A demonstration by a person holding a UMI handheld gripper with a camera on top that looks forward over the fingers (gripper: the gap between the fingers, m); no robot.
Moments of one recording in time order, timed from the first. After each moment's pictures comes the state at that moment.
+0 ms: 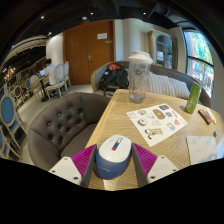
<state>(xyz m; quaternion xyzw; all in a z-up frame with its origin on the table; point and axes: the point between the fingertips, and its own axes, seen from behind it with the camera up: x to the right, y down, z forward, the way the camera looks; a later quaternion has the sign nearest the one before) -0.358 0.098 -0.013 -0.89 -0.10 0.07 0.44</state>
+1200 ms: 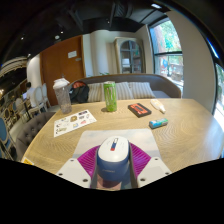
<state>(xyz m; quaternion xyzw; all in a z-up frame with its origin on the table) 0.000 0.042 0.035 -0.86 0.02 0.05 0.51</state>
